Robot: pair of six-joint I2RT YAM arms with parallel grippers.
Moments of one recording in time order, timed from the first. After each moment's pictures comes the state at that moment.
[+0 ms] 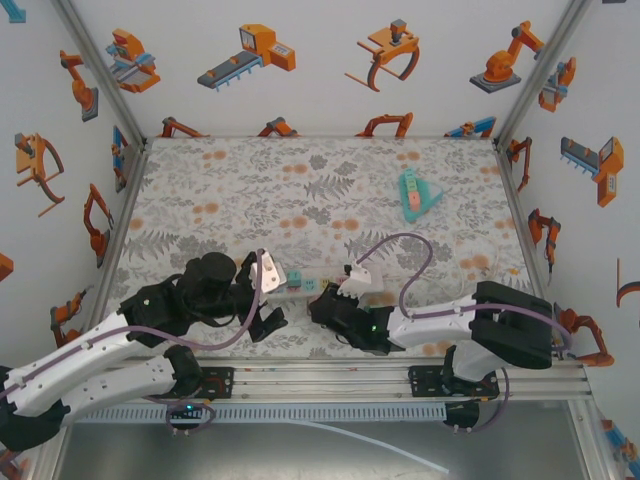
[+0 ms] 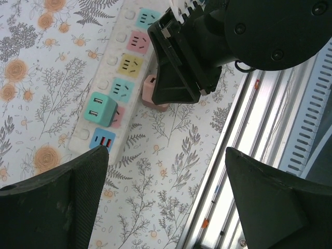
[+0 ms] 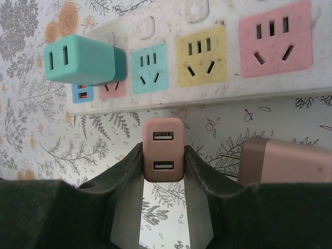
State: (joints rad) left arm -1.07 0.73 0.81 -0.63 0.10 0.15; right arm 1.30 1.48 0.57 0.14 0.60 1.28
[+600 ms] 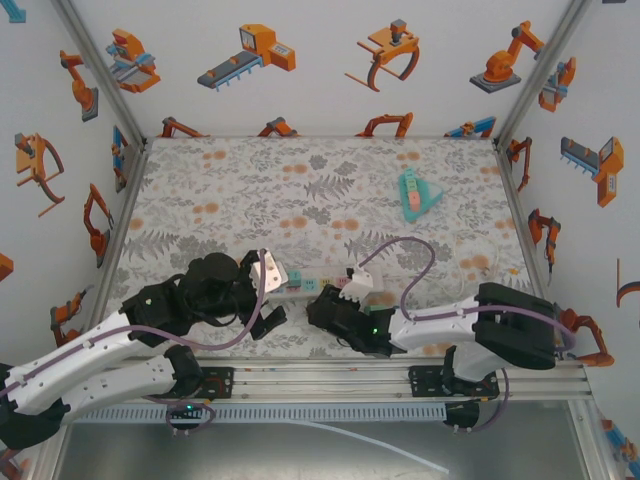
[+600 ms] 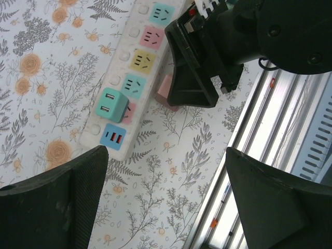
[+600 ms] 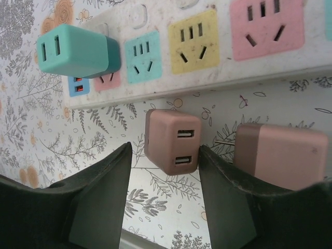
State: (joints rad) left arm -1.07 0.74 0.81 -0.63 0.04 0.16; right arm 1.32 1.46 0.56 0.09 0.61 1.34
